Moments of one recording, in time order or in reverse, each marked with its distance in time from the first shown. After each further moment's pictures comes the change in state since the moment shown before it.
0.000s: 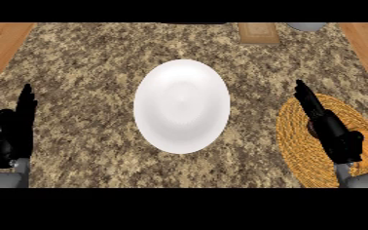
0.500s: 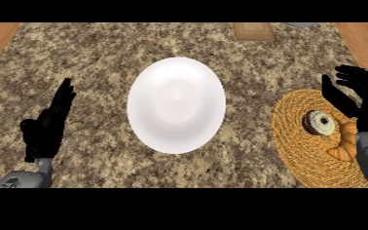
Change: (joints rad) left arm -0.012 -0.065 -0.100 -0.080 0.043 -0.155 -0.099; right arm -0.141 0.023 -0.237 0.164 0.074 -0.456 0.181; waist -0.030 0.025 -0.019
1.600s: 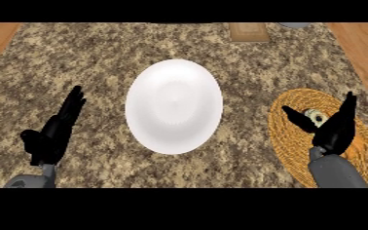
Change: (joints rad) left arm 0.019 -0.025 0.008 0.076 0.044 -0.149 -0.114; right arm 0.016 0.178 0.133 0.168 0.691 -0.451 0.534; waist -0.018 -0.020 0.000
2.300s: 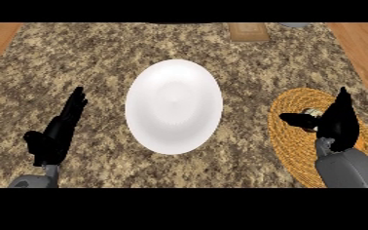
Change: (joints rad) left arm 0.002 -0.021 0.005 0.011 -0.016 0.000 -0.012; right arm -0.018 -0.086 0.073 -0.308 0.196 0.485 0.603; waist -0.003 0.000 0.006
